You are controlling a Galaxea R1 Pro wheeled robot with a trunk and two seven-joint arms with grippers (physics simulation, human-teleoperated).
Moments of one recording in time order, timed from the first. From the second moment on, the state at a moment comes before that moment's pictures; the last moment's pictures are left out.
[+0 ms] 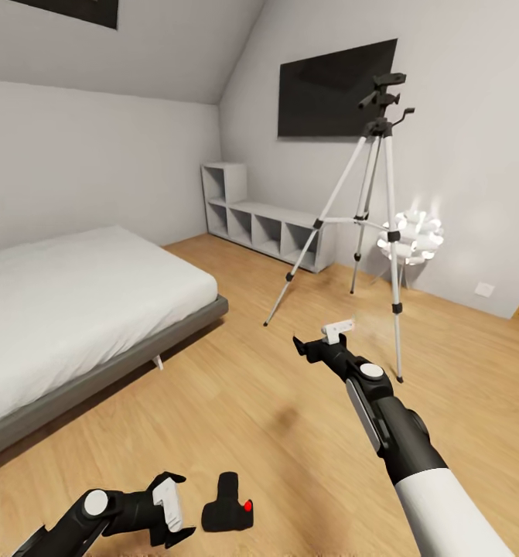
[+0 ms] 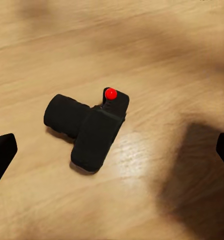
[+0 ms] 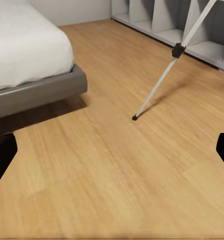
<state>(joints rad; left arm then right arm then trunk) -0.34 0.31 -0.41 -0.89 -0.18 -0.04 -0.77 -0.65 0.01 0.13 -1.17 0.00 0.33 0.20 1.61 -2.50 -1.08</state>
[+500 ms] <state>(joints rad) -0.34 0.30 -0.41 -0.87 -0.18 -0.04 -0.75 -0.65 0.01 0.15 -1.17 0.00 0.34 0.20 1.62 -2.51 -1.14</state>
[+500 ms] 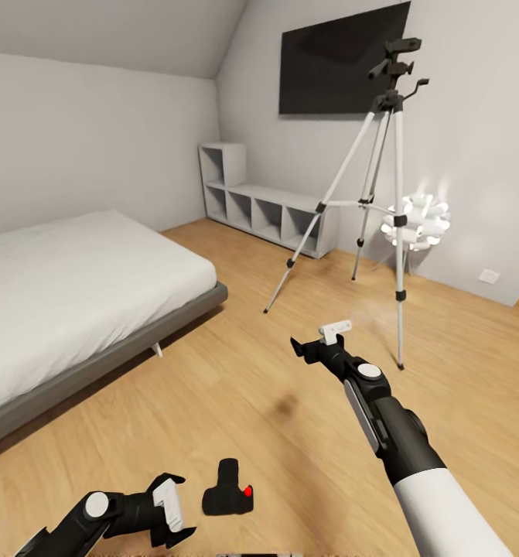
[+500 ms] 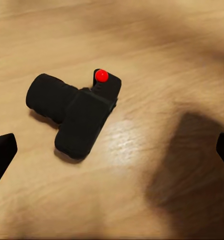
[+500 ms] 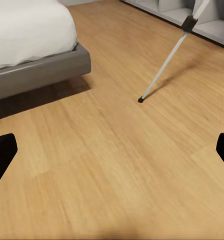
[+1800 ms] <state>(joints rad) -0.44 0.34 -0.41 -0.93 -0.18 -0.04 -0.74 -0.65 0.01 0.16 -1.16 0.00 0.34 0.20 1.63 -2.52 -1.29</state>
